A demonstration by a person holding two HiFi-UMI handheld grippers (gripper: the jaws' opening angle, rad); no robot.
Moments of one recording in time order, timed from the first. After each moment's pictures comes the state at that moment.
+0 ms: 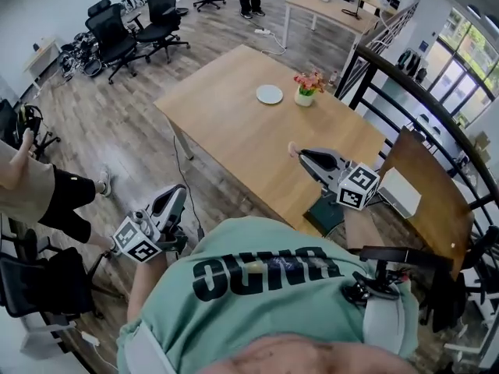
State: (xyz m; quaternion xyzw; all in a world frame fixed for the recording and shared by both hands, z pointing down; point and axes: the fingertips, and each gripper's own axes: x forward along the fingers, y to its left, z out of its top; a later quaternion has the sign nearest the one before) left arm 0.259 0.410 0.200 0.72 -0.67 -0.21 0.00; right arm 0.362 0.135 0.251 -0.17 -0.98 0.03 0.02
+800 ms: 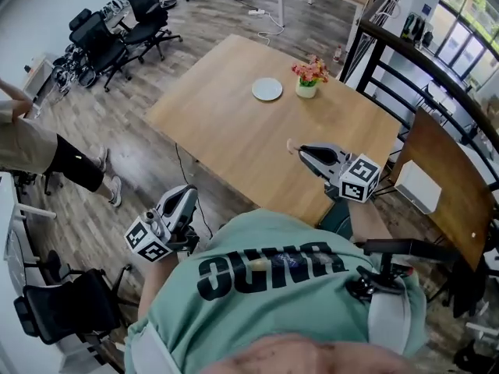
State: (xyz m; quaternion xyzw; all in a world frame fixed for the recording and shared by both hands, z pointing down) left arm 0.193 0.286 0.223 0.74 -0.64 -0.19 0.06; right arm 0.289 0.040 0.312 -0.16 -0.98 0.08 0.03
